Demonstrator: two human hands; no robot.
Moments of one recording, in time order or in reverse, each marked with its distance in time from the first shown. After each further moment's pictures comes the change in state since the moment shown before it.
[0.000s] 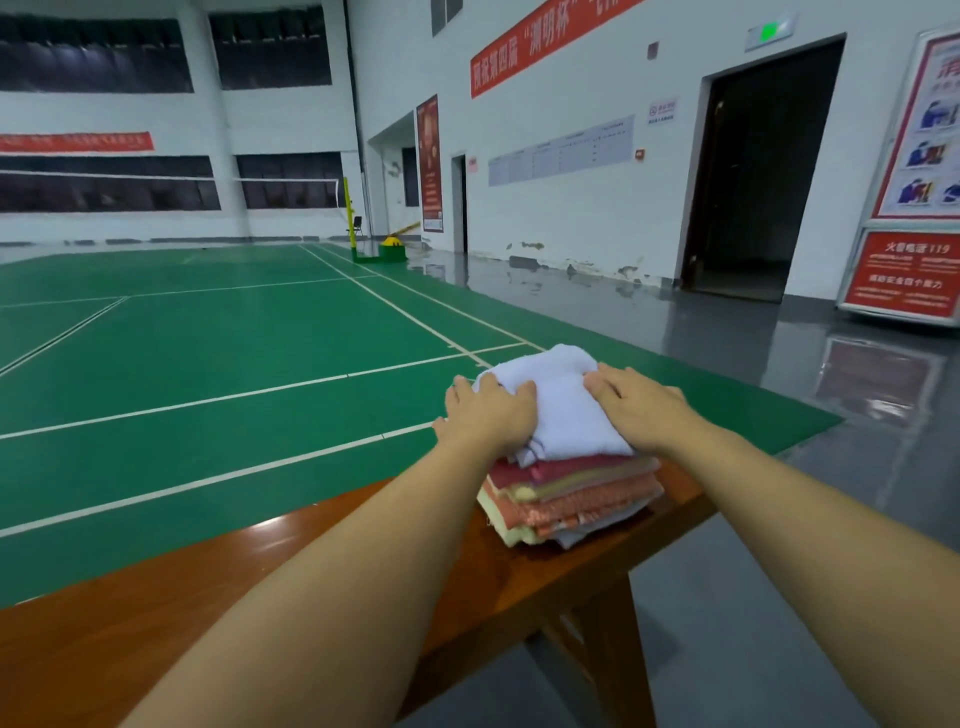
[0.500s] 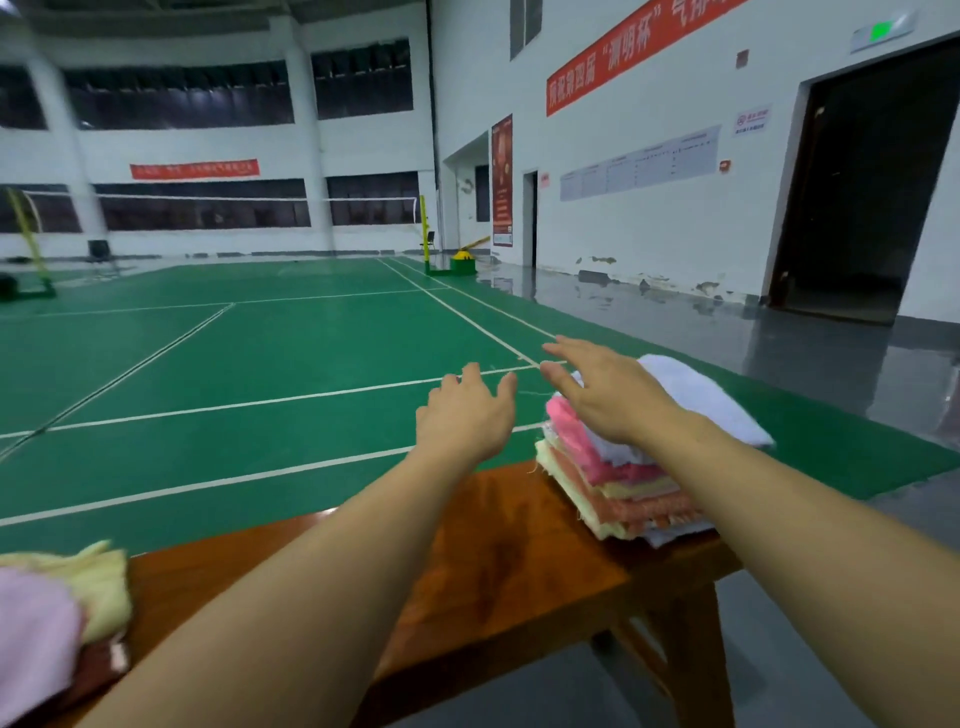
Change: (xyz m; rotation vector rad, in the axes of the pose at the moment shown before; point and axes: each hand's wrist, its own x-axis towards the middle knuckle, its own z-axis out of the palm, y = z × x) left_hand -0.048 -0.079 -0.087 0.161 0.285 -0.012; right_hand -0.021 -0.137 -0.005 0.030 0.119 -0.402
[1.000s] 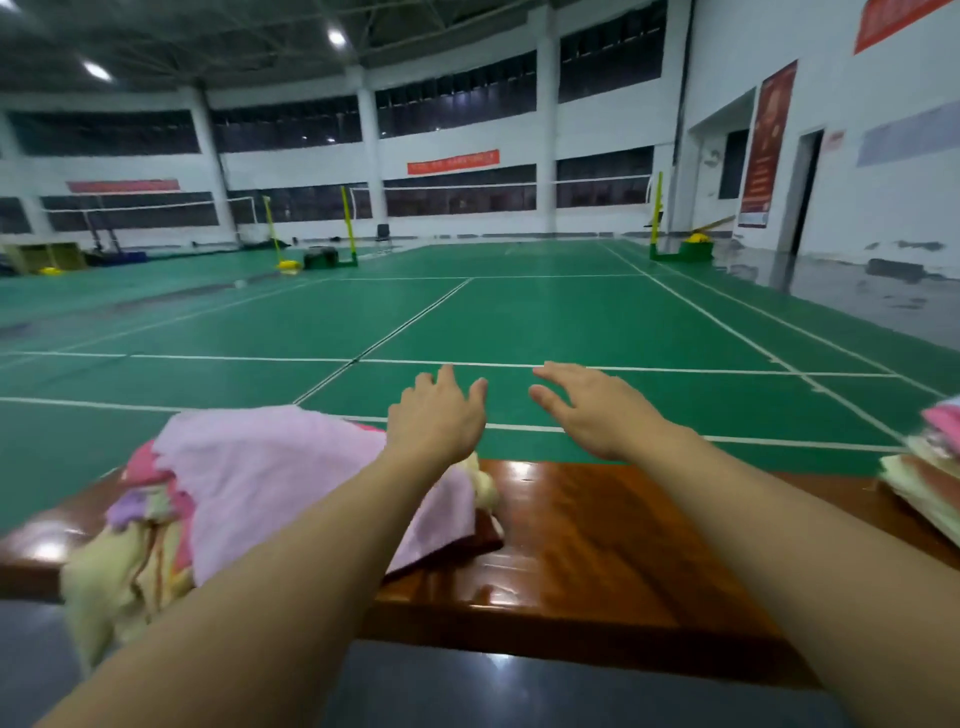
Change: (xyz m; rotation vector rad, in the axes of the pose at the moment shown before) left_hand -0.115 -0.280 -0.178 0.226 0.255 -0.450; right_hand 0.020 -0.310 0.118 0.228 -0.224 -0.439
